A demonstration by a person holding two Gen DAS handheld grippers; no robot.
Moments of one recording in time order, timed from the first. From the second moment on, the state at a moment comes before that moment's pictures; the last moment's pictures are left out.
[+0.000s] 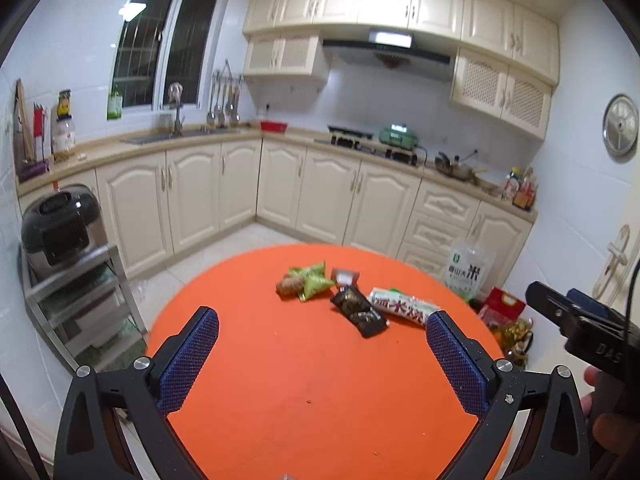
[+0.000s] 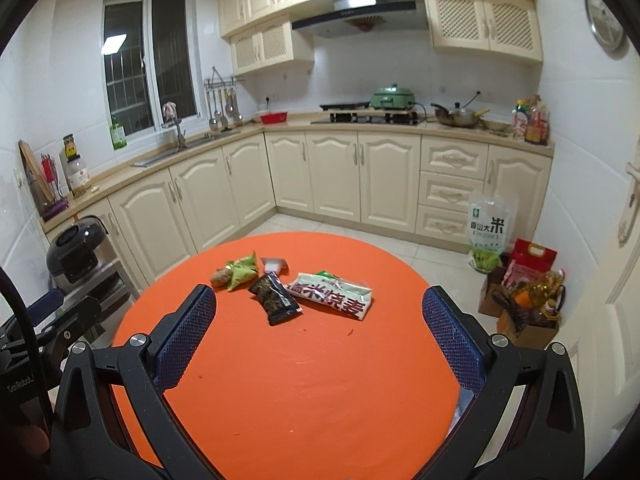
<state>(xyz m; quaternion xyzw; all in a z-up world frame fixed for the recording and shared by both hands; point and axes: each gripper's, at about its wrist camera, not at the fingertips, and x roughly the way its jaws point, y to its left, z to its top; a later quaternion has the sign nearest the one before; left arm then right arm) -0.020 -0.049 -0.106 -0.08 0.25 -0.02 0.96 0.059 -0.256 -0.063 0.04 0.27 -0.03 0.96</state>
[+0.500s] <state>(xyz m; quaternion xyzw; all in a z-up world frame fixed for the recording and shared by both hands) 0.174 -0.074 -0.129 -0.08 0.36 -0.01 0.93 0.198 -0.301 -0.193 -0.02 0.42 0.00 0.91</state>
